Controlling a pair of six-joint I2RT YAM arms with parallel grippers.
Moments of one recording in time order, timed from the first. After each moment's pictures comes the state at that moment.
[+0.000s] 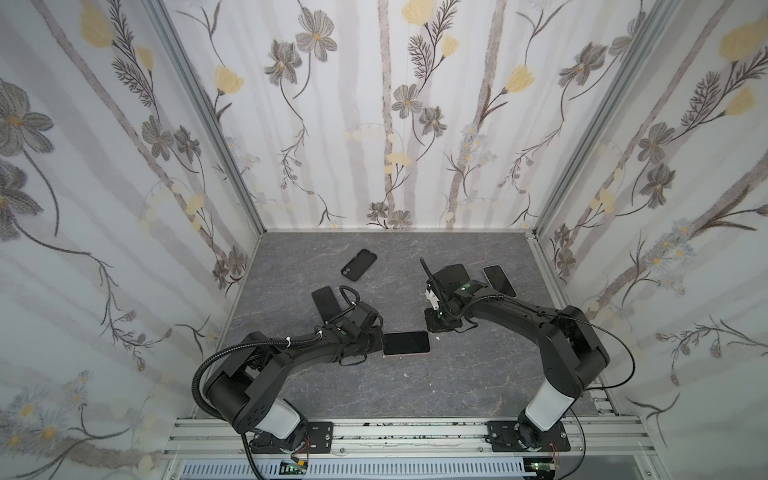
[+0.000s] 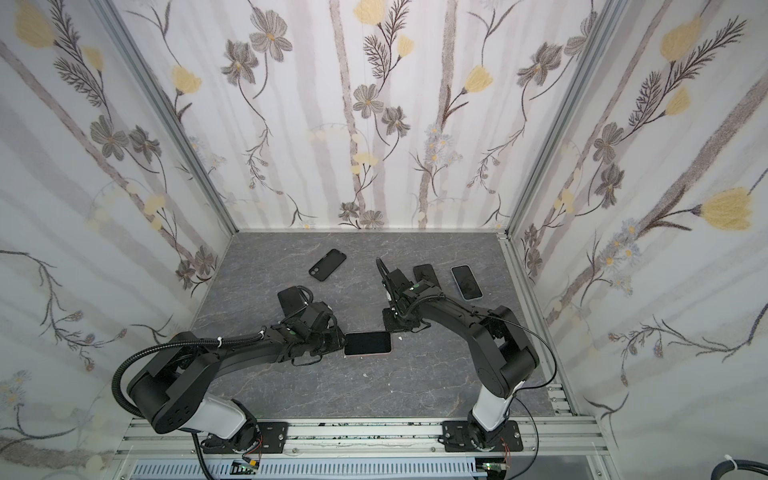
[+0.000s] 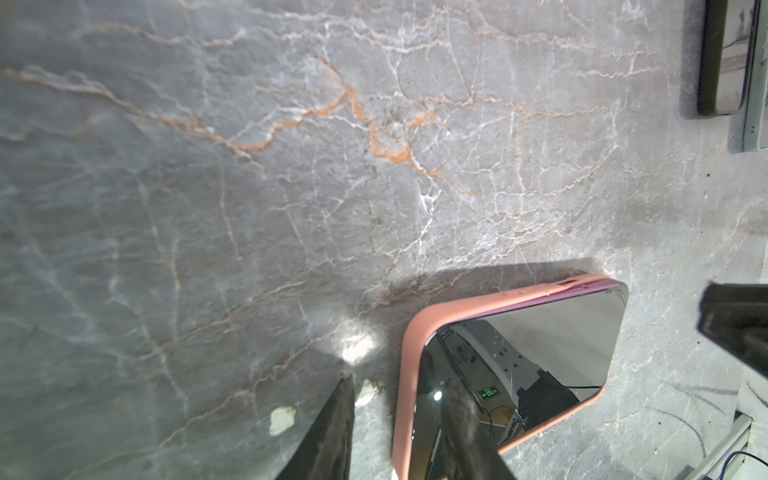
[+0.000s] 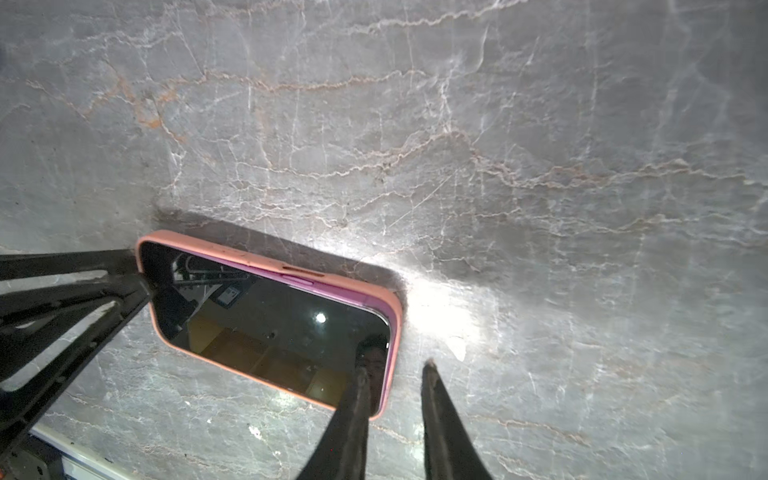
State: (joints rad) left arm -0.67 1.51 0.62 -0.10 0.12 -0.86; right arm 0.64 1.73 1.16 -0.71 -0.15 0.42
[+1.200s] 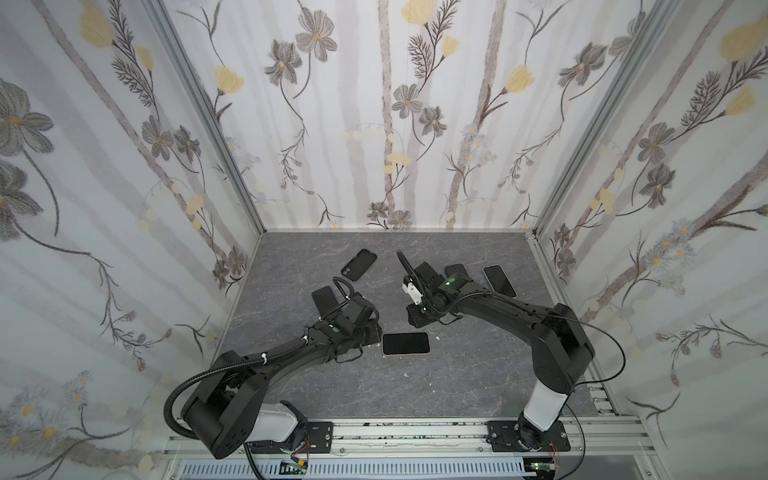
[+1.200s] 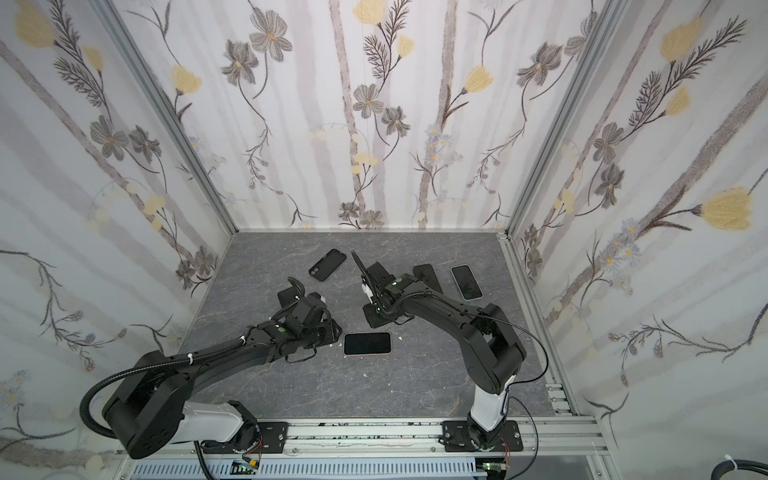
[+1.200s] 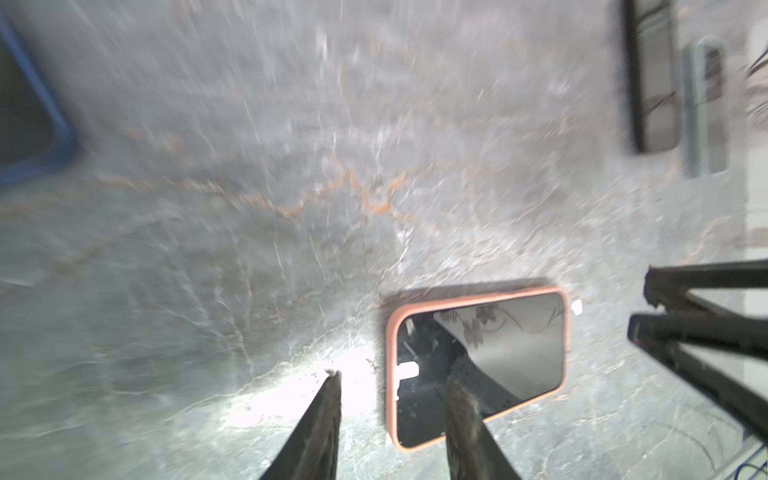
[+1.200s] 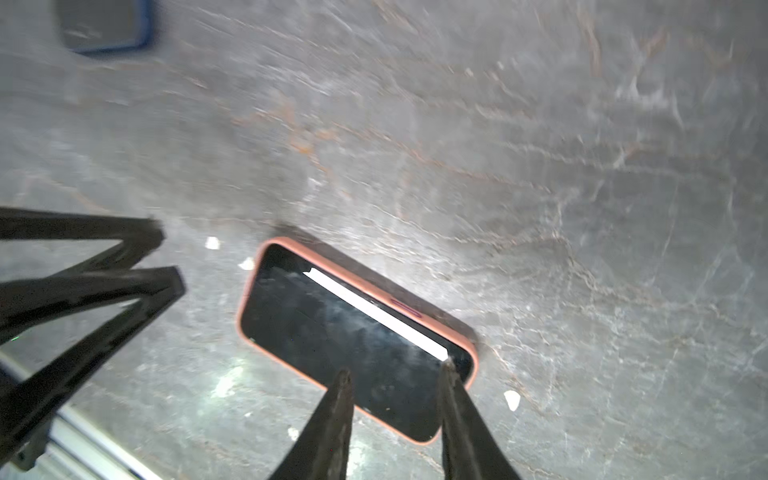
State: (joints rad) left arm -0.66 1.31 0.69 -0.27 0.01 -0.79; right arm 0.75 1.77 1.36 -0.75 -0.13 0.24
